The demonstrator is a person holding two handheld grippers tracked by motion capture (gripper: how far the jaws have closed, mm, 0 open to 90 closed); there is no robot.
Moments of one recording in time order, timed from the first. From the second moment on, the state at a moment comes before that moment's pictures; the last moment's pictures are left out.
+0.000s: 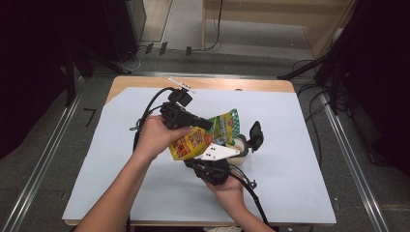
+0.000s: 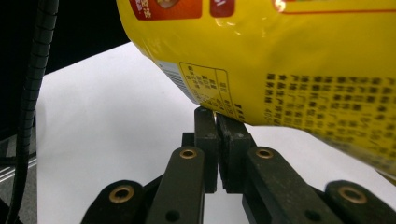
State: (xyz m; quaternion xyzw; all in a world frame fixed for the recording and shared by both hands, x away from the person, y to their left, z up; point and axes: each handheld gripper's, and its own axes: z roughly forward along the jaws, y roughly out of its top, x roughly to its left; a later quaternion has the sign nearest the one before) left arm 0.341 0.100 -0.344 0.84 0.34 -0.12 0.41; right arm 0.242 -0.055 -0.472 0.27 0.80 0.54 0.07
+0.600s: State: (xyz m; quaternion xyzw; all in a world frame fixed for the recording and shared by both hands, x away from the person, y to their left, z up) left arm 0.337 0.119 -0.358 0.83 0.34 -0.13 0.43; right arm 0.243 -0.059 -0.482 0.28 0.80 0.52 0.06
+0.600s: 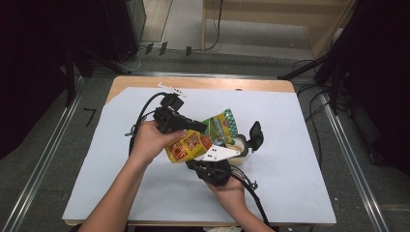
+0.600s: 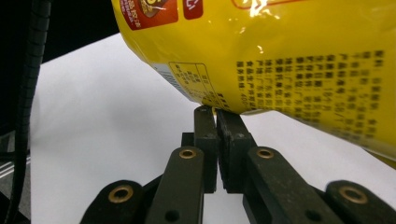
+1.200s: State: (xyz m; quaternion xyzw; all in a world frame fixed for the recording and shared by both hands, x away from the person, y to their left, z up) left arm 0.339 0.148 -0.363 0.81 0.36 -0.11 0.45; right arm 0.253 -0.063 -0.492 0.30 0.82 0.49 0.04
